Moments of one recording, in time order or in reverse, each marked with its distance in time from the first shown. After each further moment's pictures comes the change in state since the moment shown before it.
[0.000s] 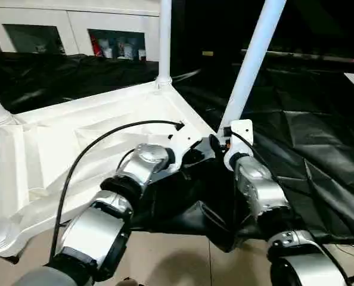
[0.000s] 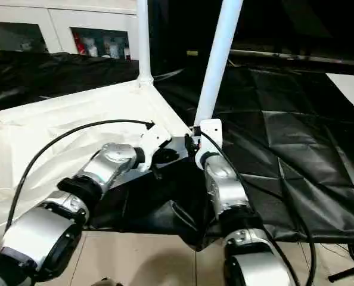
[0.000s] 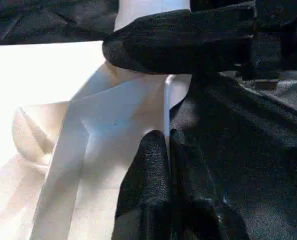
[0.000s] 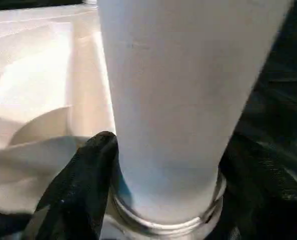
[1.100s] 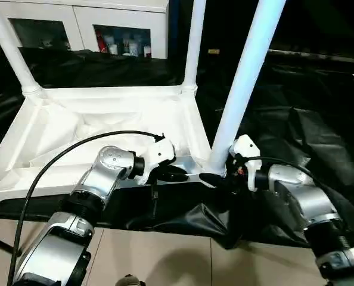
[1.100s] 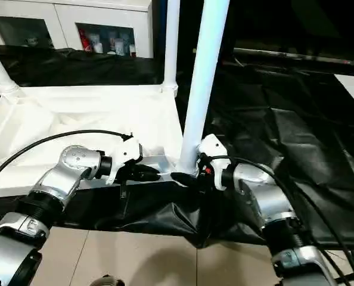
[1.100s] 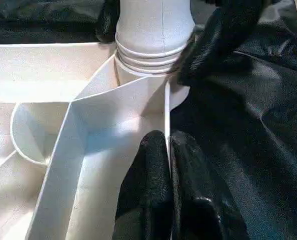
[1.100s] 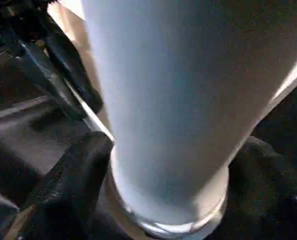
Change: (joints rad) left arm 0.215 0.201 -0.038 -0.375 -0.047 -0.026 -0.451; right arm 0.141 -0.317 0.206 -0.271 0.078 0.087 0.741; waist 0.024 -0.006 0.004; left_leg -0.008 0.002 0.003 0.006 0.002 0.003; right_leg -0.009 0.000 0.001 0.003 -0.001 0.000
